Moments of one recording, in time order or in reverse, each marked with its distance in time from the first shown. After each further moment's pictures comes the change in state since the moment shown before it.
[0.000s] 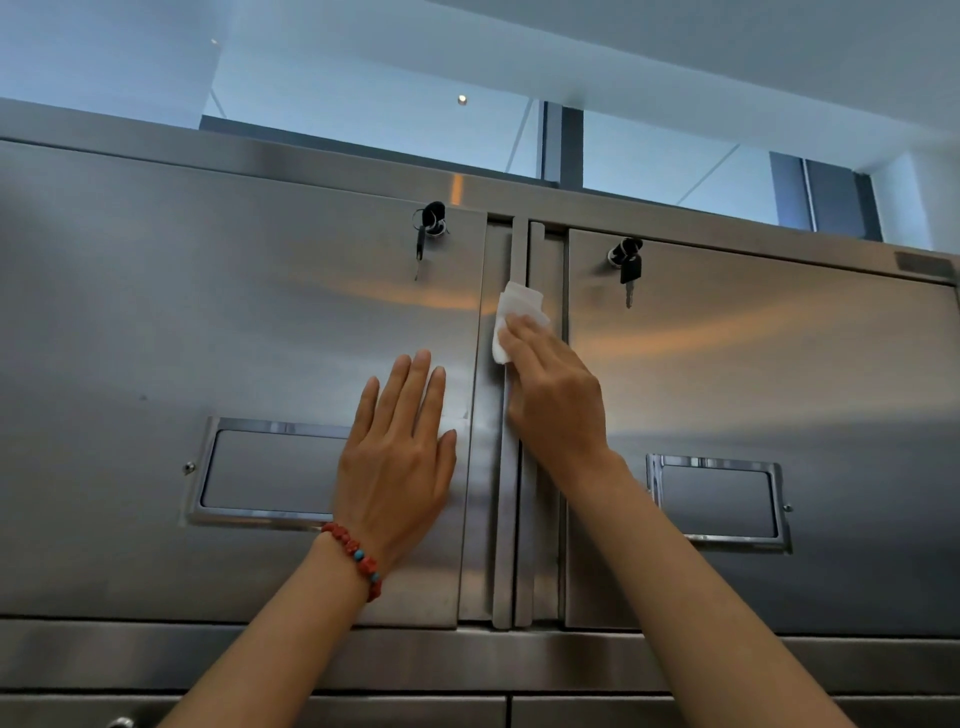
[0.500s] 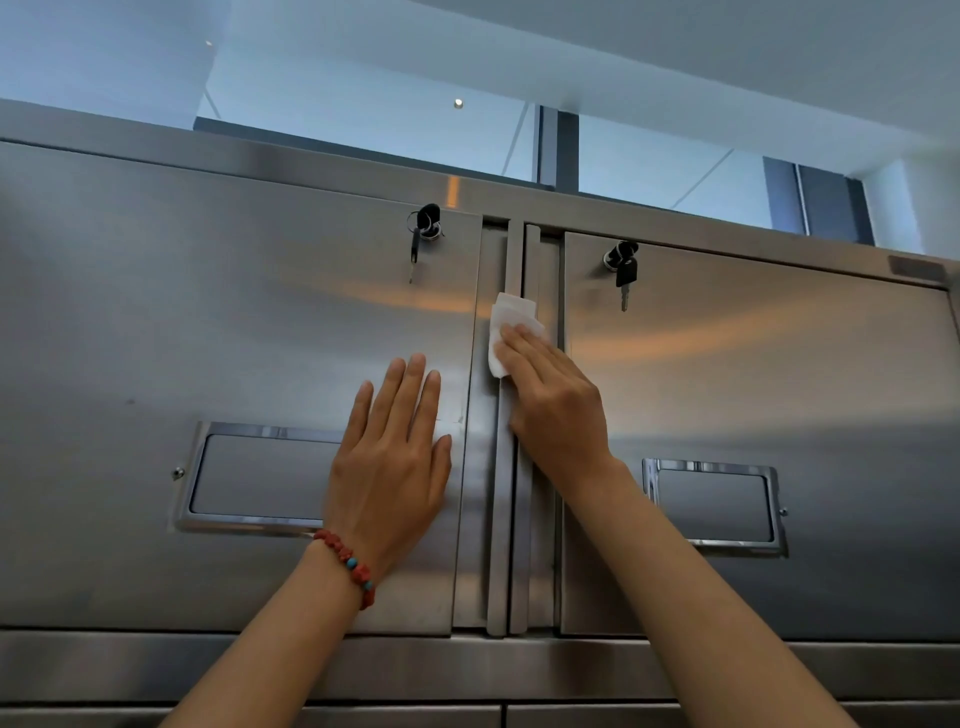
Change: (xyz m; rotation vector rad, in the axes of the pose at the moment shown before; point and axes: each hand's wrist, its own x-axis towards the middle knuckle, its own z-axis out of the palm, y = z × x) left_hand -0.001 -0.002 0.002 0.028 -0.022 0.006; right_hand -0.006 0.008 0.002 -0.028 0.001 -0.083
